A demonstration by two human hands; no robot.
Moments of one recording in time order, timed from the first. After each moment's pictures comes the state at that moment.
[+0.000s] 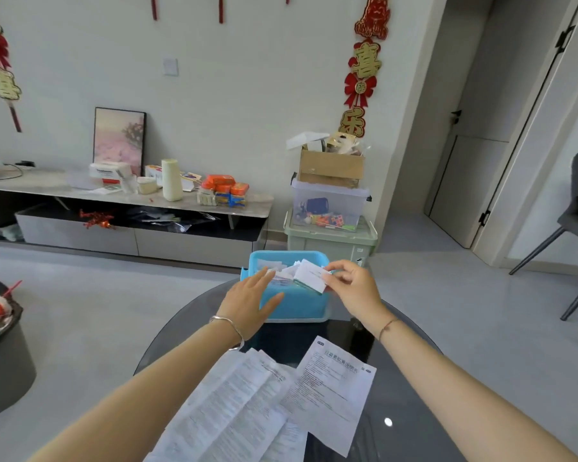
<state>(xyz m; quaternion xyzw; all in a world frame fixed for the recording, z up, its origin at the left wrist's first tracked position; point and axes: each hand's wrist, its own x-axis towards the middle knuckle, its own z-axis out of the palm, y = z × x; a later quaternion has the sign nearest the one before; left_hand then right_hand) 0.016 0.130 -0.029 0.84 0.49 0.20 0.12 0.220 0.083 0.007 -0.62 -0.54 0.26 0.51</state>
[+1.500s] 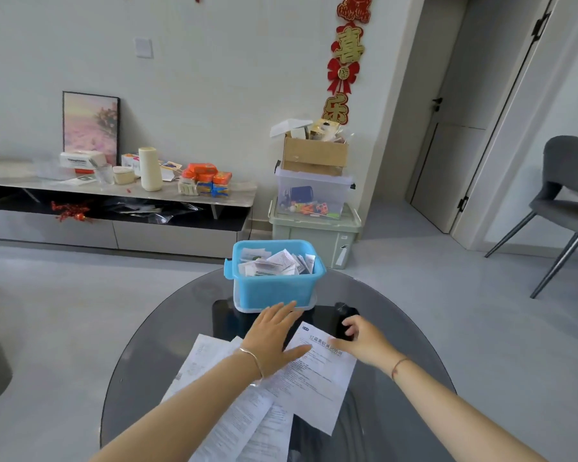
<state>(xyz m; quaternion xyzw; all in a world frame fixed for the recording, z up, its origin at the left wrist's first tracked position) 0.058 0.092 -0.074 0.90 0.41 0.08 0.12 0.270 0.039 -0.079 -0.78 -0.51 0.28 0.23</state>
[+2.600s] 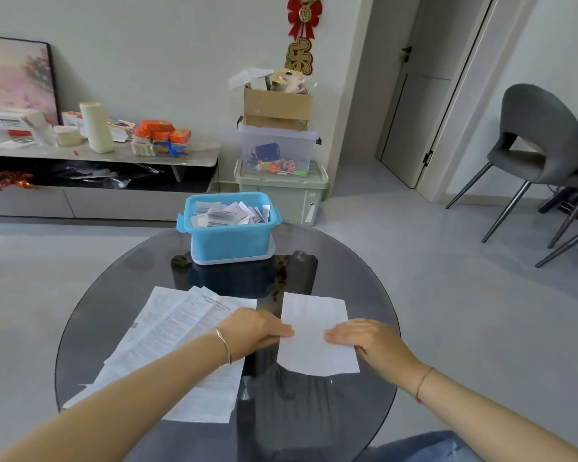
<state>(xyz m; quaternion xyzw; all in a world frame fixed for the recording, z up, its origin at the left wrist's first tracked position) 0.074 0.037 -0.112 0.96 0.24 0.09 0.14 0.328 -0.098 -0.126 -0.58 -0.79 -0.01 0.20</state>
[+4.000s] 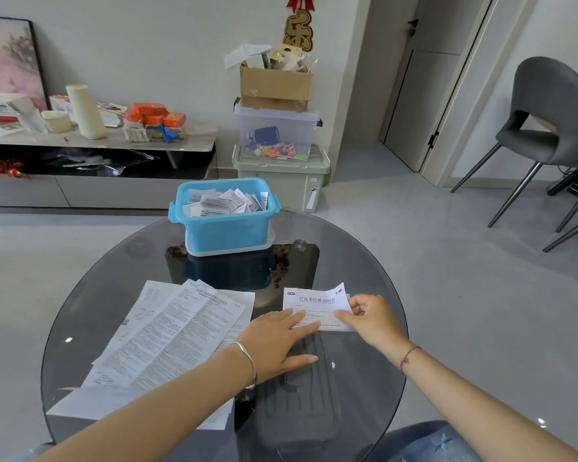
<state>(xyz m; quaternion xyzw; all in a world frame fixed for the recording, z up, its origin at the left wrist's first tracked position) 0.105 -0.003 -0.104 0.96 0.24 -0.09 0.06 0.314 -0.062 -0.122 -0.78 -0.45 0.23 0.37</state>
